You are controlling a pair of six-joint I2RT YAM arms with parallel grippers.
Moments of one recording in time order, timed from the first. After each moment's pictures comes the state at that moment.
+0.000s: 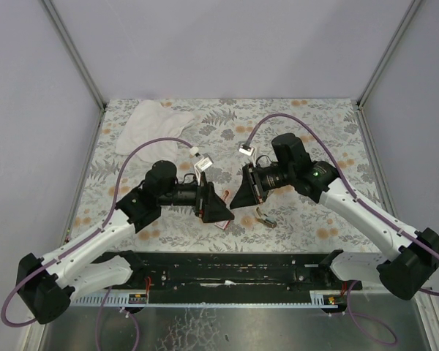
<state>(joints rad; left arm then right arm) -0.71 1.00 0.77 -0.08 0.78 -0.56 0.67 1.24 1.11 -0.50 -0.92 0.38</state>
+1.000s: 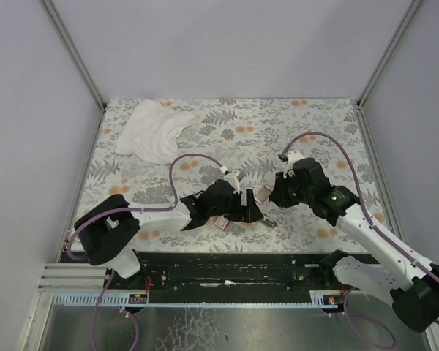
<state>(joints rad) -0.96 1.56 0.73 0.30 0.16 -0.83 0.57 0.99 0.80 -0.56 -0.10 0.32</state>
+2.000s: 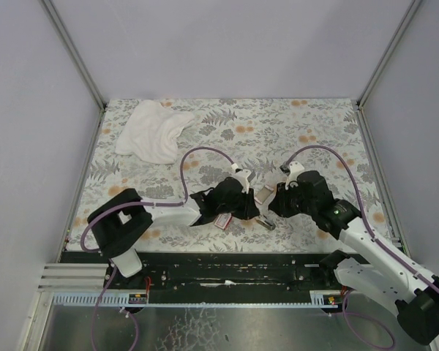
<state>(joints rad) -0.97 1.70 0.84 0.27 0.10 -0.67 0.57 0.88 0.65 -0.48 -0.15 0.31</state>
